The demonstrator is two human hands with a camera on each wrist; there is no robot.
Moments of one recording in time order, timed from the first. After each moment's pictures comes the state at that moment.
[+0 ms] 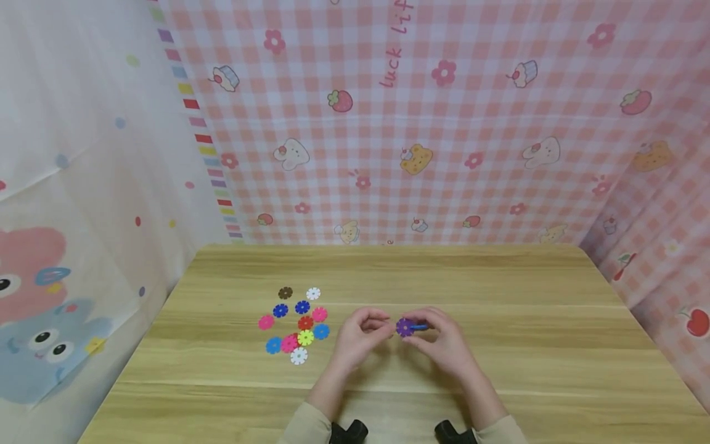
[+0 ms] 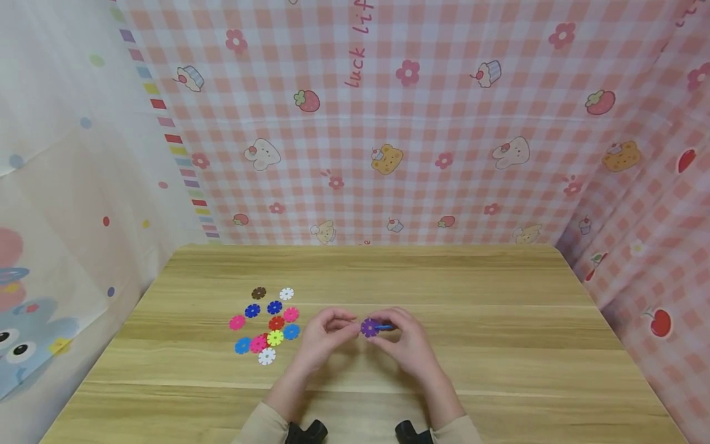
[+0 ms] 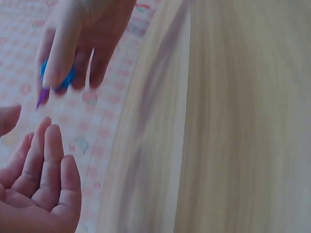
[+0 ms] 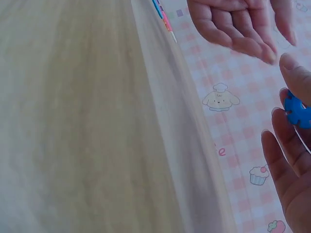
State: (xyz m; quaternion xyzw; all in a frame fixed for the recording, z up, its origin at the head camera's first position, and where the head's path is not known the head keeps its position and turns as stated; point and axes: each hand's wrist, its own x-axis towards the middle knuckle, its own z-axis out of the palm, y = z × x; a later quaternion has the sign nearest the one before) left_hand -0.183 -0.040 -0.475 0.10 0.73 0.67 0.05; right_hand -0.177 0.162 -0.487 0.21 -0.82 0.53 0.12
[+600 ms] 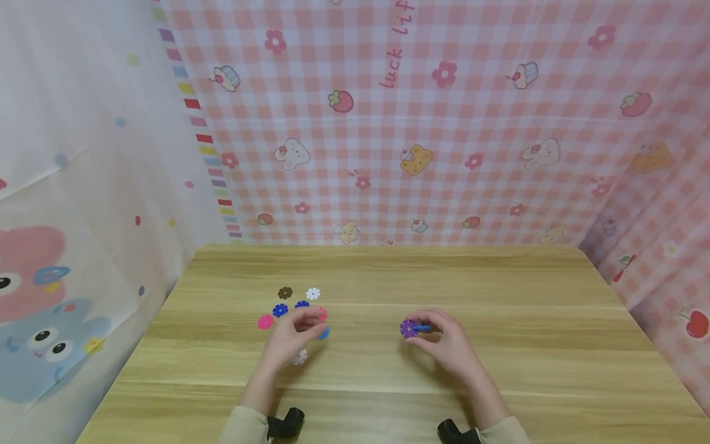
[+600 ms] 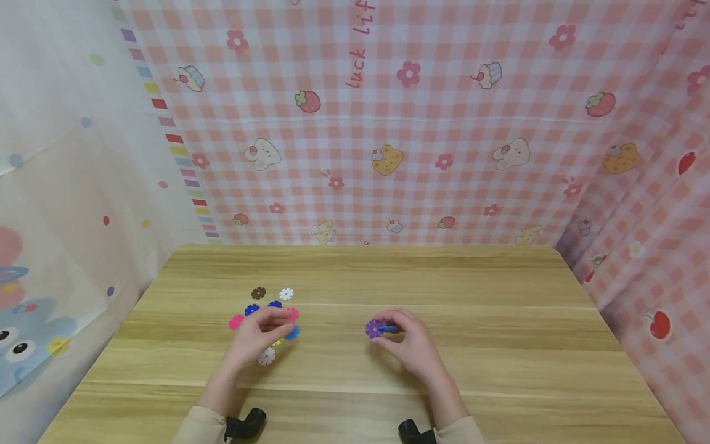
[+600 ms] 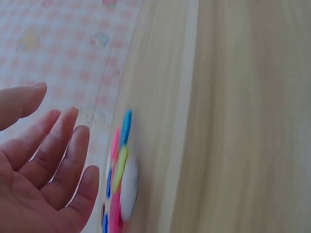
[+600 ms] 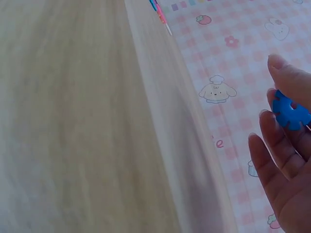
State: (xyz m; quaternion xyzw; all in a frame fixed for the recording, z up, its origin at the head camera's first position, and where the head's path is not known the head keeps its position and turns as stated) left_hand -0.192 -0.154 -0.477 0.07 0.83 0.56 0.00; right_hand -0.175 0.169 -0.484 0.17 -0.83 0.53 0.08
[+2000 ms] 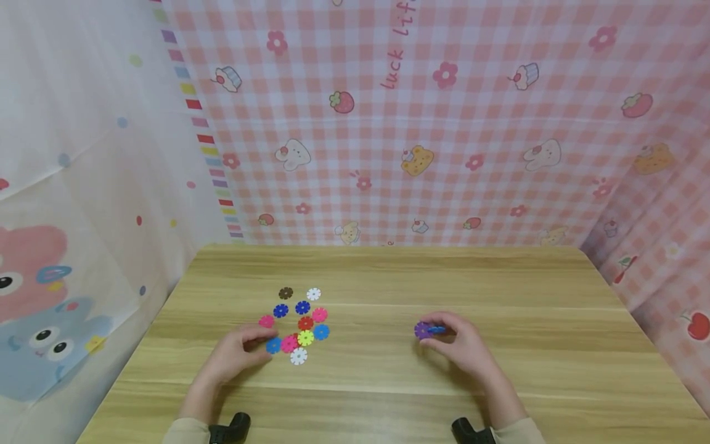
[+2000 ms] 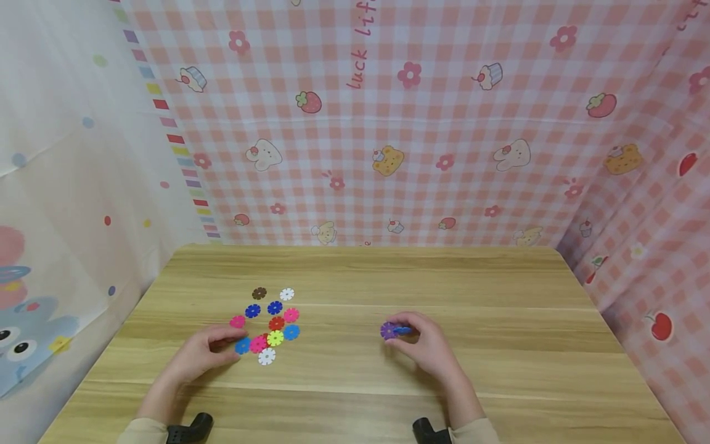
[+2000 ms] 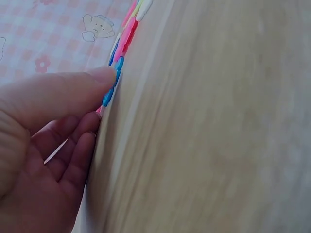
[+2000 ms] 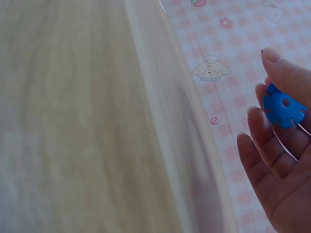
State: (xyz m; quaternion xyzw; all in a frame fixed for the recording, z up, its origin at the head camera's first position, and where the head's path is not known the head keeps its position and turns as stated) left_hand -0.181 -0.263 -0.493 0.12 0.89 0.44 0.04; right_hand -0.178 0.197 -0.489 0.17 -0.84 0.52 0.04
